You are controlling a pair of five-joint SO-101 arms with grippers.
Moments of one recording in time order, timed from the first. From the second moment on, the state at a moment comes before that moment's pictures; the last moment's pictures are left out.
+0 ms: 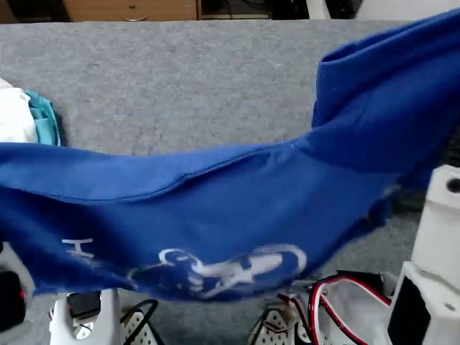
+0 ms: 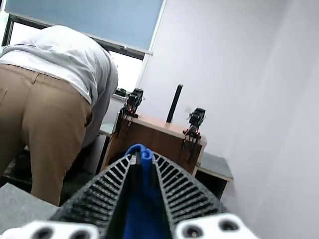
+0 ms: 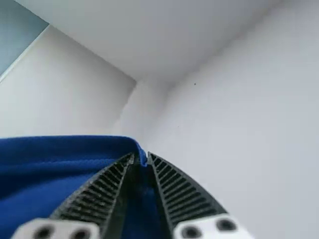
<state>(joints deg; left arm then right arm) -20.8 -52.1 -40.2 84.1 7.7 1.5 -11.7 -95.4 68.9 21.9</state>
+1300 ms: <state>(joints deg) -20.8 -64.4 -7.5 85.1 3.6 -2.9 -19.6 -69.1 72.6 21.9</state>
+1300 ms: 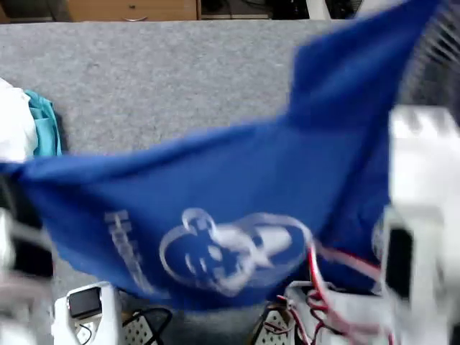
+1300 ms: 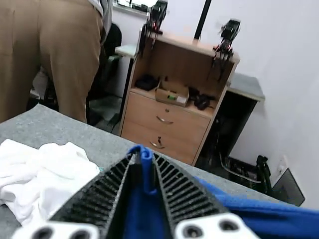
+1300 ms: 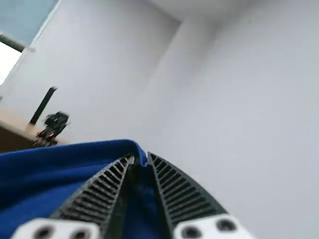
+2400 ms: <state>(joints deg) -19.0 3.1 8.8 11.6 3.6 -8.7 33.5 -46.8 30.5 21.9</state>
